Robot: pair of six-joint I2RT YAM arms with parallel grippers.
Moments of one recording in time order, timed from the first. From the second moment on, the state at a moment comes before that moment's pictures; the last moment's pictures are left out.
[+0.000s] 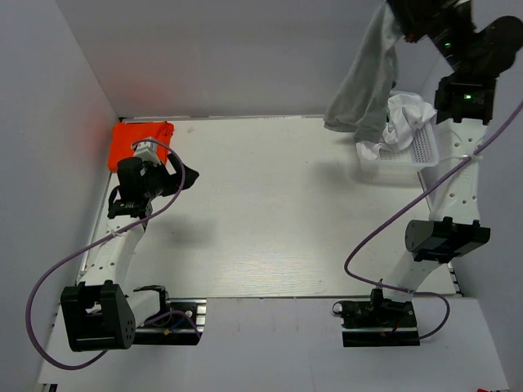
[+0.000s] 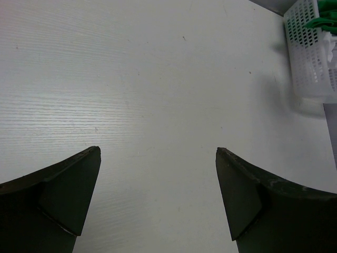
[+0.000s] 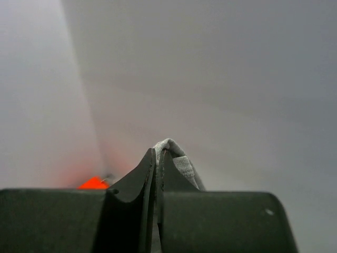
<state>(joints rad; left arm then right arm) 0.04 1.11 0.76 -0.08 0.39 -0.40 -0.11 1.74 2.28 0.09 -0.71 0.53</state>
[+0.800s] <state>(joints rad) 0.04 1.06 0.74 -0.09 0.34 -0.51 0.37 1.61 1.43 -0.10 -0.42 0.23</state>
